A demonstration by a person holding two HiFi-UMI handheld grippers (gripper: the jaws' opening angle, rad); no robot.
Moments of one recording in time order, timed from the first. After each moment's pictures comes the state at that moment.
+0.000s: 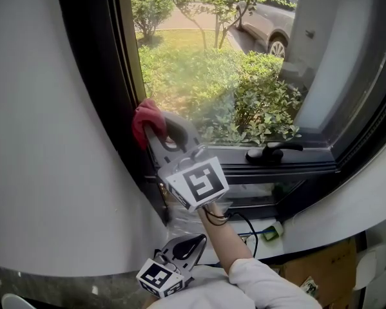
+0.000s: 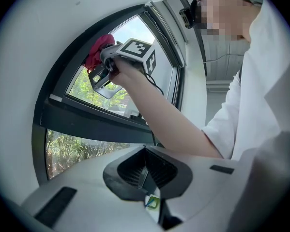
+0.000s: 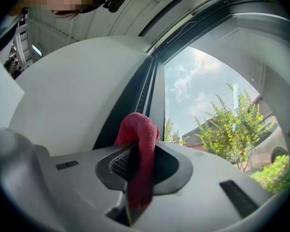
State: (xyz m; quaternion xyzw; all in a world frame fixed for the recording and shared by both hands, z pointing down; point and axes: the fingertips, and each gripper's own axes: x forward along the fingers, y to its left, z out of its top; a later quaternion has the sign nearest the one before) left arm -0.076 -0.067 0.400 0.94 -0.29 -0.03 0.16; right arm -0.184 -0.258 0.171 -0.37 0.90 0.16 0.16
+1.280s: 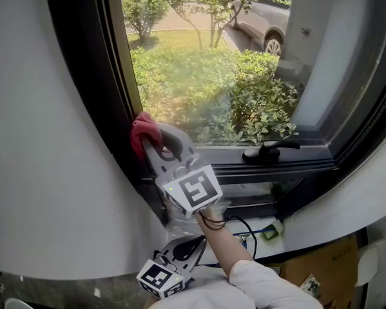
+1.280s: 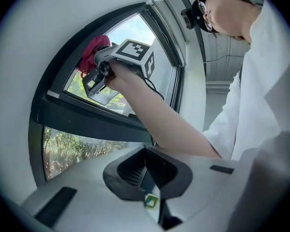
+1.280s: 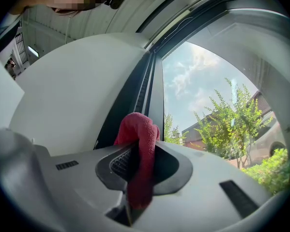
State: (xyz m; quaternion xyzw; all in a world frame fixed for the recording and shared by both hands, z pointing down) left arm -0.070 -0.066 0.403 0.94 -0.28 -0.02 0.17; right arm -0.183 -0.258 0.200 -0.37 0.91 0.14 0.15
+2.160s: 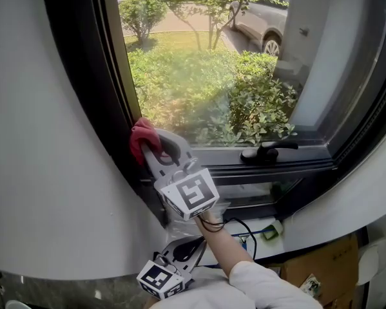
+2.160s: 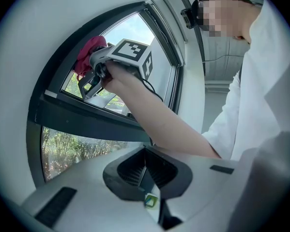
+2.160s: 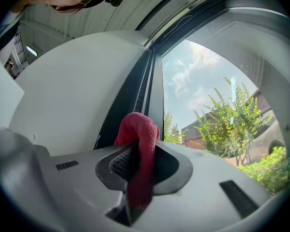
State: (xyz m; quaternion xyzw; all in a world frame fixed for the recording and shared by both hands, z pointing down) left arm -0.066 -0.065 0.404 0.95 -0.27 -0.02 0.16; right arm -0.183 -0.259 0.213 -0.38 0.91 0.13 0.14
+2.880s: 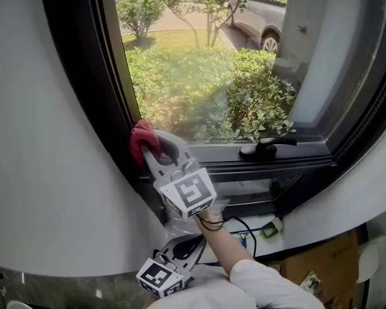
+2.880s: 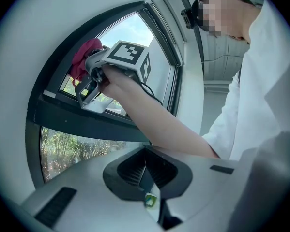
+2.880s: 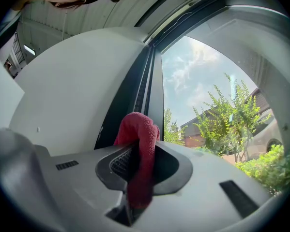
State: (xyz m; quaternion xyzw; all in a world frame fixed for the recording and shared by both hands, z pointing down) left arm -0.065 -0.060 0.401 0.95 -0.27 -0.02 0.16; right arm -0.183 -0.258 0.226 -0.38 0.91 0.12 0.12
